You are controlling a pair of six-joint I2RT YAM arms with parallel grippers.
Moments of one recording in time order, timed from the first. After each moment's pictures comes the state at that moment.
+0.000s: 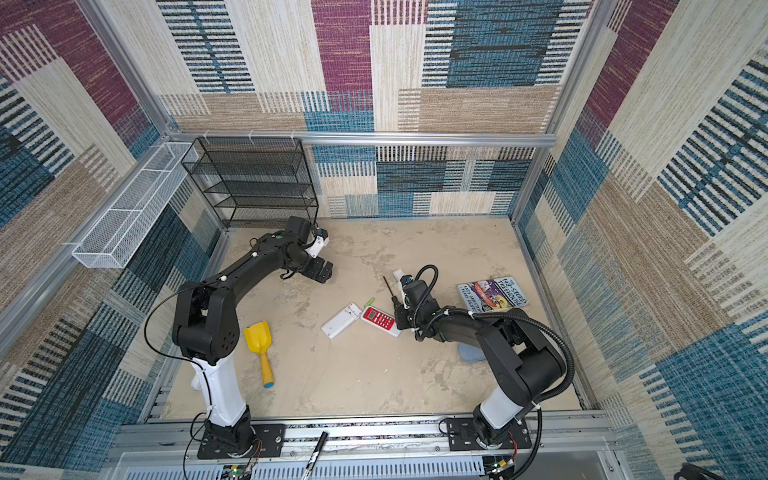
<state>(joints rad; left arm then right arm) -0.29 1.95 1.59 -0.75 0.06 0.17 0.53 1.61 0.70 0.05 -0.06 0.33</state>
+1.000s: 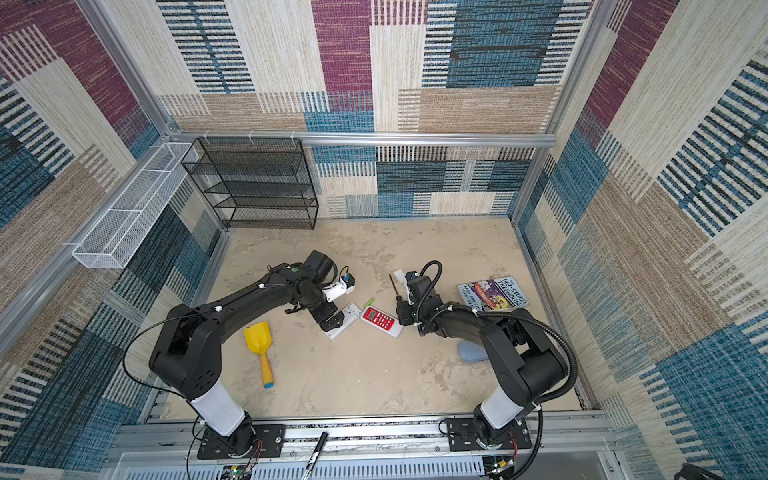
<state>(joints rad) -0.53 1.73 1.24 -0.82 0.11 0.41 0.49 1.59 0.73 -0.02 -0.03 0.29</state>
